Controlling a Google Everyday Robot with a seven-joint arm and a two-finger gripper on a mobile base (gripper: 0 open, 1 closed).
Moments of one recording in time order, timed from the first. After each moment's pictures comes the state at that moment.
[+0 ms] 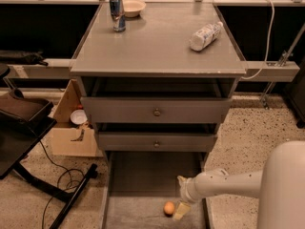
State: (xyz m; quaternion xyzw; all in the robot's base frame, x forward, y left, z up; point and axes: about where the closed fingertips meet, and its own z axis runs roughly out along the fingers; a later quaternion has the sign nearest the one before) arm 0.485 -0.114 0.291 -0.62 0.76 0.11 0.18
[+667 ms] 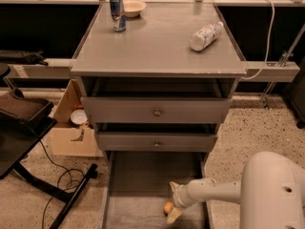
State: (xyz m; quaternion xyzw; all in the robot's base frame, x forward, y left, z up) arm 0.496 -0.085 0.195 -0.63 0.73 0.13 0.20
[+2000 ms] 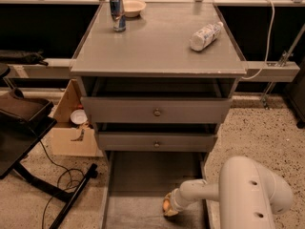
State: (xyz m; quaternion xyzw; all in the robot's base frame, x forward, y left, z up) arm 0.499 -0.085 0.108 -0.67 0.72 0.14 0.15
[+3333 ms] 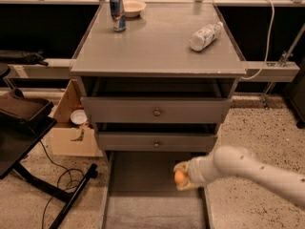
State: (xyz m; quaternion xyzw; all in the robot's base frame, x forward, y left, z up) arm 0.484 -0.106 0.452 -0.73 0.62 0.11 0.27
